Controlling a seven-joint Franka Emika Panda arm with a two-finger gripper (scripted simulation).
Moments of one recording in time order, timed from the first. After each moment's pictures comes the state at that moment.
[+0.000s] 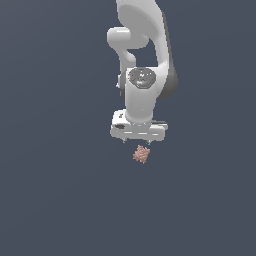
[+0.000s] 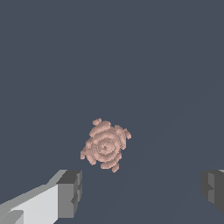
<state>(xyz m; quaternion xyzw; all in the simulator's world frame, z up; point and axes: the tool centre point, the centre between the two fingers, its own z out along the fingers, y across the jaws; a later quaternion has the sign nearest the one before) 0.011 0.035 0.153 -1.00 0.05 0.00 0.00</state>
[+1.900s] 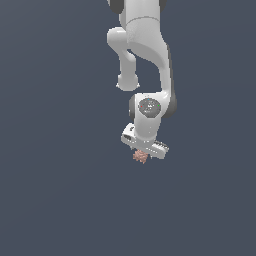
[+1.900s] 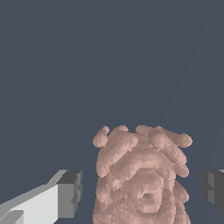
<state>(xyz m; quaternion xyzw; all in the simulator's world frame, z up) 0.008 0.066 0.054 -0.97 0.23 0.00 0.00</state>
